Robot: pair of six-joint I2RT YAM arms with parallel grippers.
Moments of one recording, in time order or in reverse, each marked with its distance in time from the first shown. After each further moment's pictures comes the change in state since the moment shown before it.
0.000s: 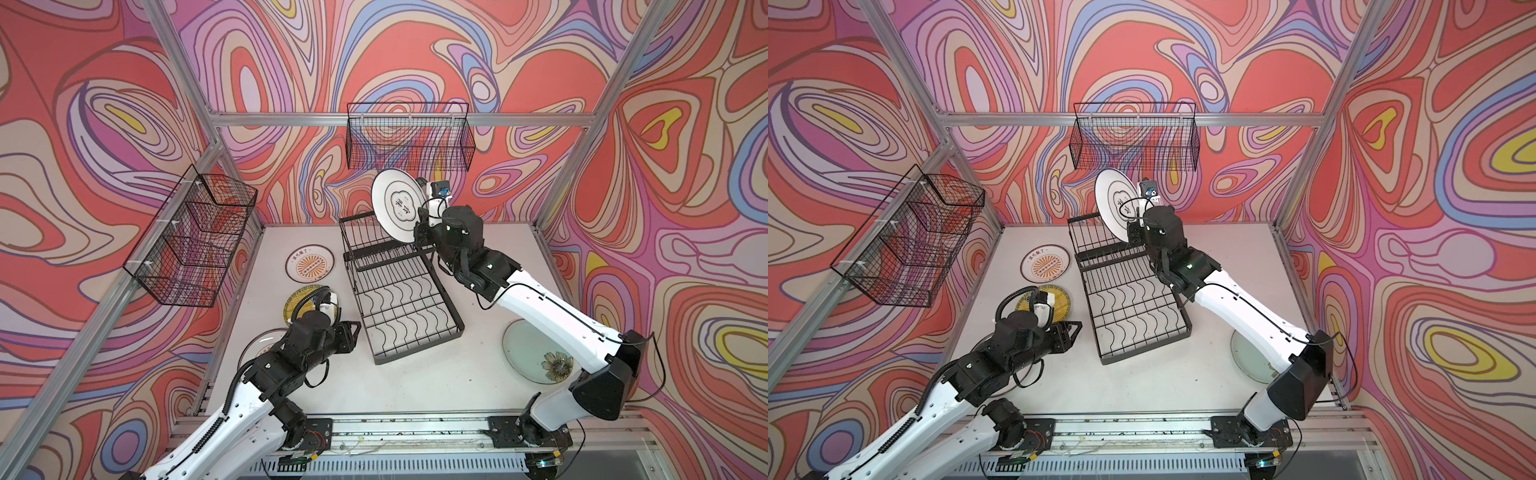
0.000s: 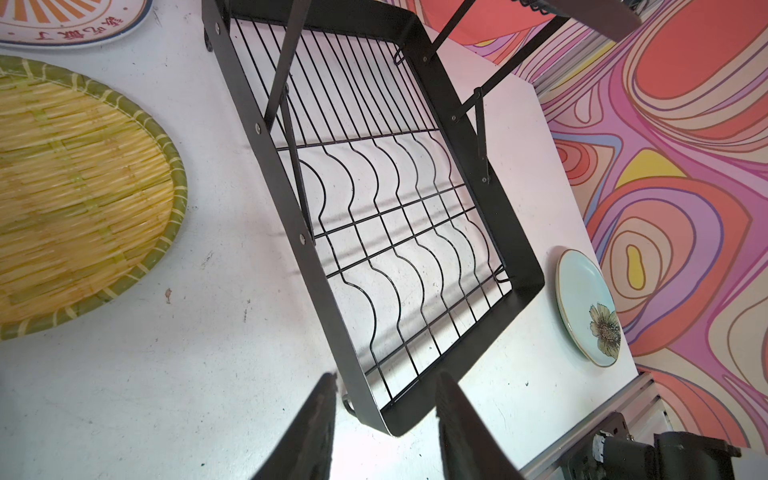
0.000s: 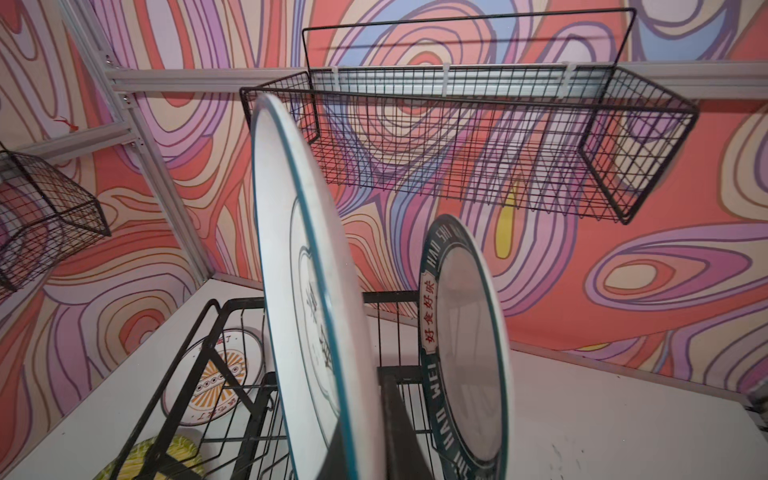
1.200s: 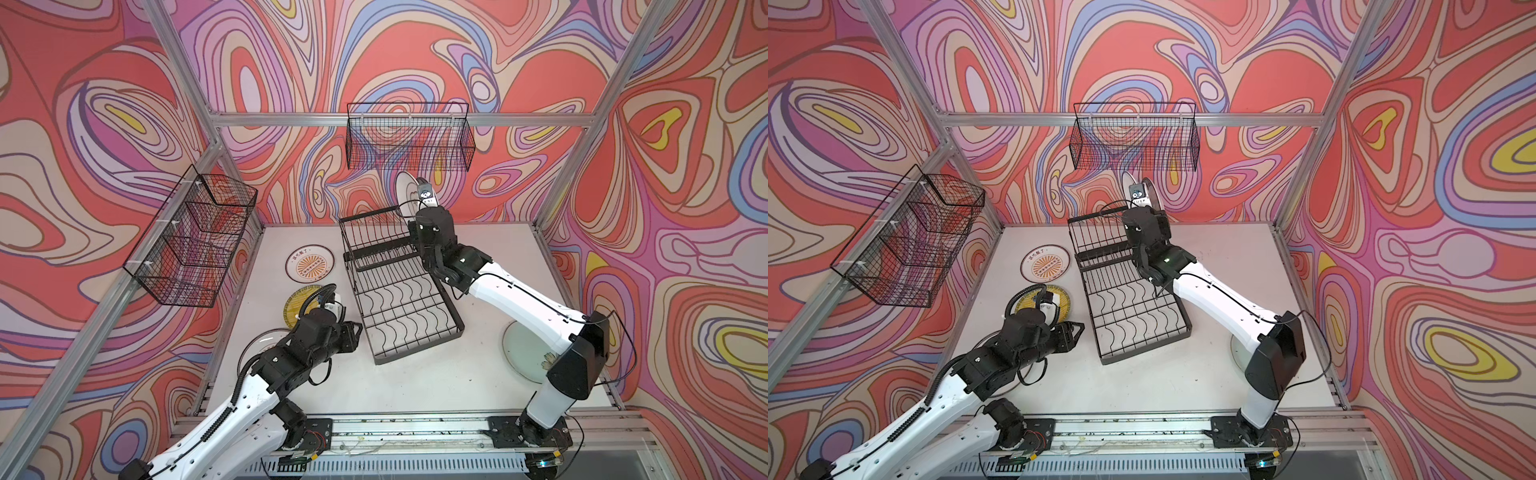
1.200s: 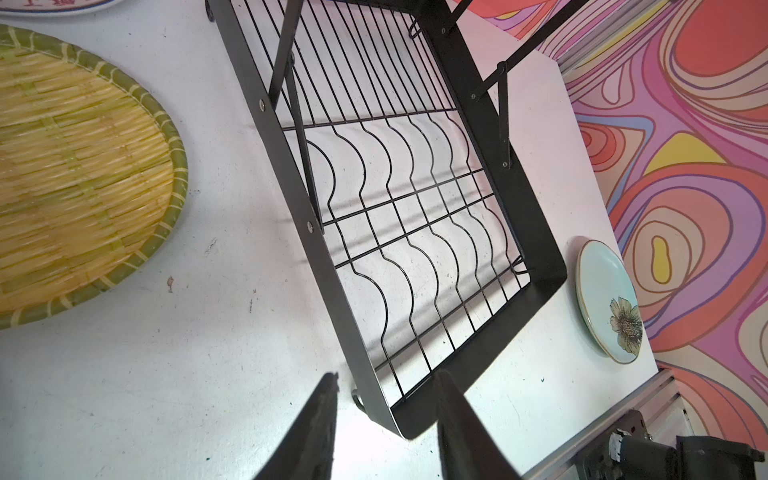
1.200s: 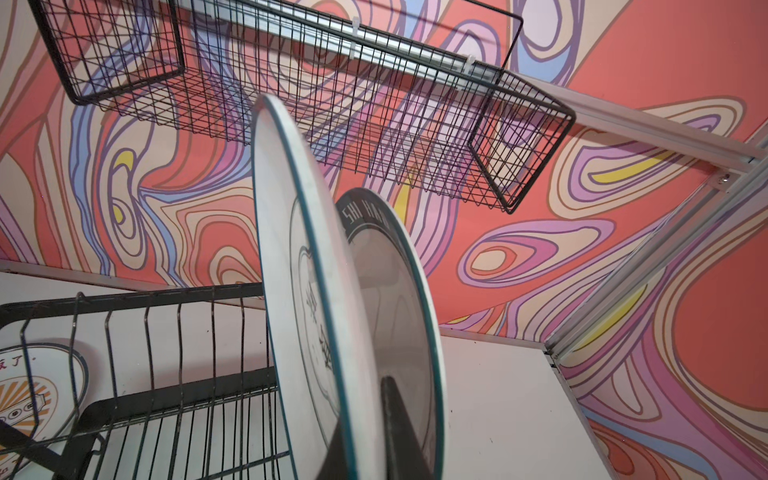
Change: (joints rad) left arm 0.000 0.066 0.000 0.003 0.003 0.001; right arm 0.020 0.163 0.085 -0.007 0.341 -0.142
